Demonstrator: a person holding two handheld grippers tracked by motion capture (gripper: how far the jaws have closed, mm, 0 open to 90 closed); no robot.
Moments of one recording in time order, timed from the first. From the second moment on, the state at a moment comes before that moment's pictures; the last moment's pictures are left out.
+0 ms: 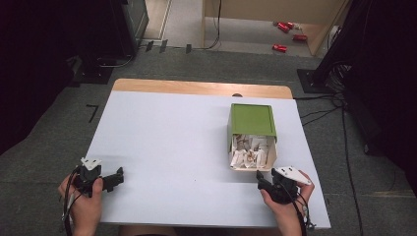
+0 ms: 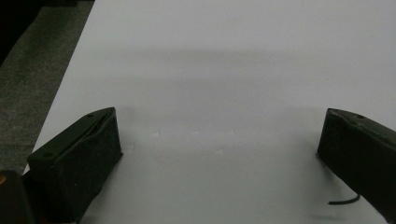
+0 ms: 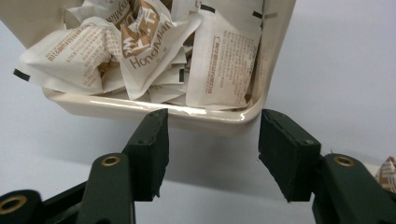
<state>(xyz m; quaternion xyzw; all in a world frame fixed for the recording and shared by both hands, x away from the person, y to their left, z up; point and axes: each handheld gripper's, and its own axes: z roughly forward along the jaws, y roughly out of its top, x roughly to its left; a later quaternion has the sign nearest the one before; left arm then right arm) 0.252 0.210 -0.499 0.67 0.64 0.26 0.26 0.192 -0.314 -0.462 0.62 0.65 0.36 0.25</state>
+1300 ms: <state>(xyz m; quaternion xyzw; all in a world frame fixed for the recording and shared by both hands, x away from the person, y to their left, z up) 0.252 0.210 -0.499 0.67 0.64 0.26 0.26 0.217 -0.312 -0.464 0.64 0.61 0.37 0.27</state>
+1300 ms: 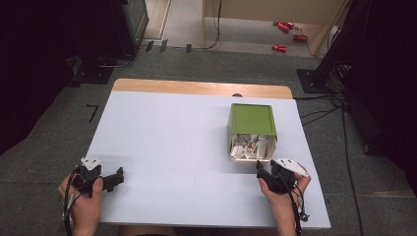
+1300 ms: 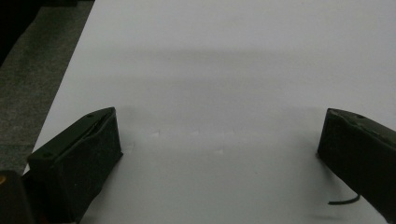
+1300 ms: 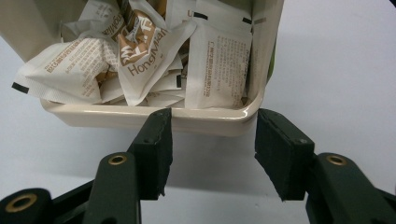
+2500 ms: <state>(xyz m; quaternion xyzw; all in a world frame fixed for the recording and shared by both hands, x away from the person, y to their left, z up) 0.252 0.210 -0.499 0.67 0.64 0.26 0.26 0.211 -0.325 -0.455 0.62 0.62 0.36 0.31</state>
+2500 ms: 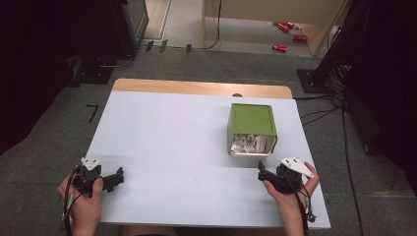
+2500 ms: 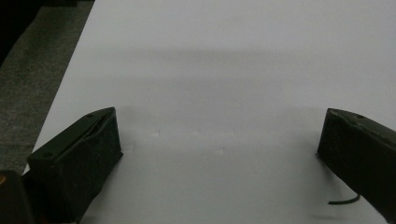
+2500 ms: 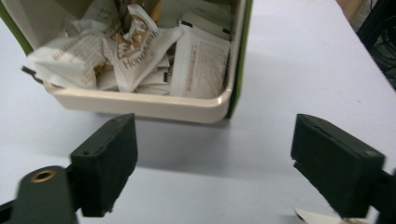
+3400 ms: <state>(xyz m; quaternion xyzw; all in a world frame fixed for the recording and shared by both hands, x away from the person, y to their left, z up) 0.252 0.210 -0.499 0.67 0.64 0.26 0.26 0.172 -0.381 -0.468 0.65 0.62 0.30 0.33</state>
